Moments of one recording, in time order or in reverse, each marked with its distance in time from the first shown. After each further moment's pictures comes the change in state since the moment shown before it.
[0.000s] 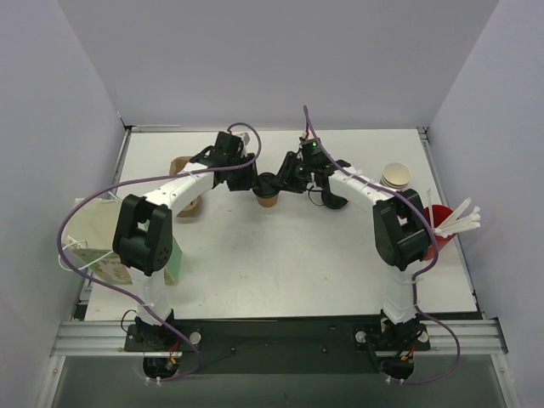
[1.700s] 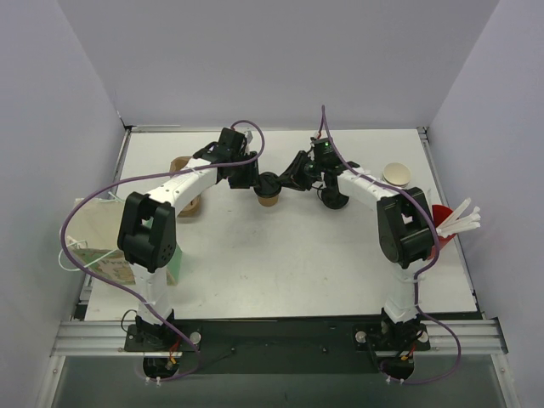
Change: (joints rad) left arm -0.009 0.045 0.091 -0.086 -0.034 0.032; right arm -0.078 0.001 -0.063 0.111 -0.141 0.128
